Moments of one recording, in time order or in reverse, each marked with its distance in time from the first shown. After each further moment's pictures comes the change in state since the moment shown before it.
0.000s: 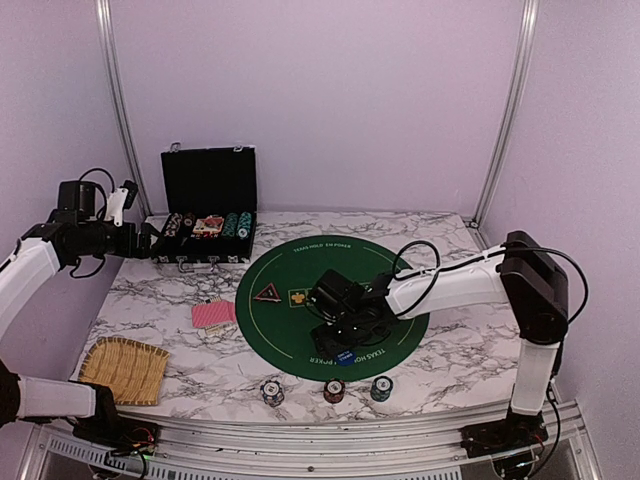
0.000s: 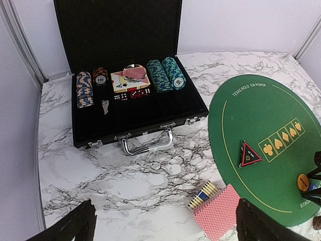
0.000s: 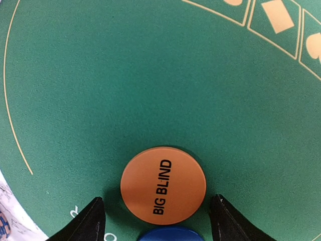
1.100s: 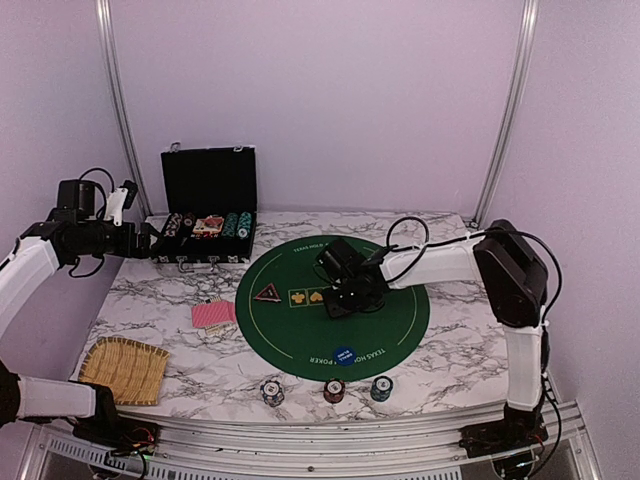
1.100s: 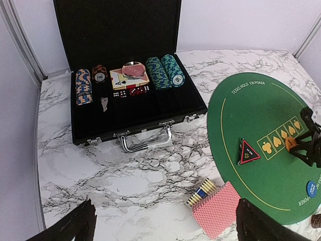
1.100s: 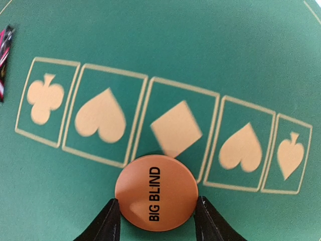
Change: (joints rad) left arm 0.000 0.000 0.014 -0.026 0.002 0.000; right arm -0.180 0.143 0.177 0.039 0.088 -0.073
